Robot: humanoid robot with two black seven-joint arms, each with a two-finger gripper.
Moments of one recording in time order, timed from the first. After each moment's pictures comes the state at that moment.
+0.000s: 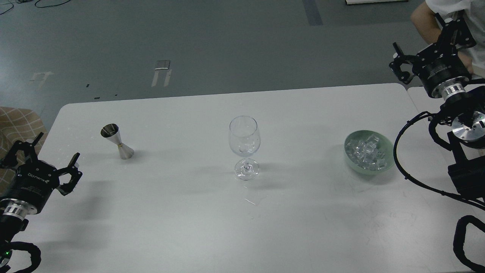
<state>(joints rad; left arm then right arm) -0.11 0.82 -0.79 -1.08 -0.24 -0.49 -0.49 0.58 -0.23 1.56 0.85 -0.40 0.31 -0.02</state>
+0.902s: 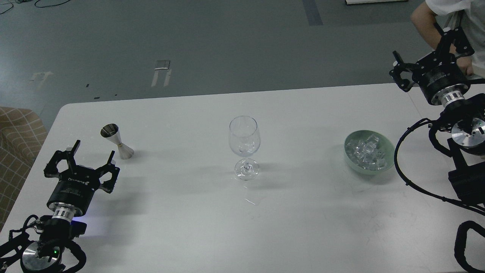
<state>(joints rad) -0.09 0.66 -0.79 -1.21 -0.45 -0.48 -0.49 0.55 -0.23 1.56 0.85 -0.40 0.31 -0.02</state>
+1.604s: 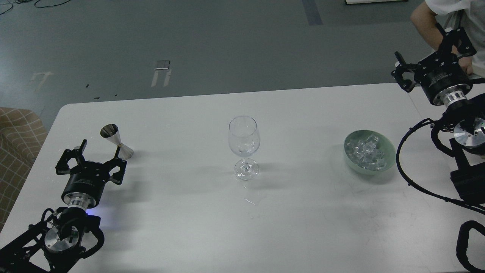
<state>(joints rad) -0.13 0.52 -0.93 -1.12 -0.48 -0.33 -0.41 0.55 -0.24 1.56 0.85 -0.40 0.31 -0.03</state>
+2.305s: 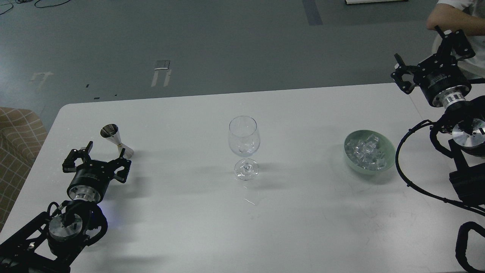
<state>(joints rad) -0.17 0.48 -0.98 -1.12 -0.50 -0.17 -0.31 0.54 -0.24 1.56 0.85 -0.40 0.29 -0.03</state>
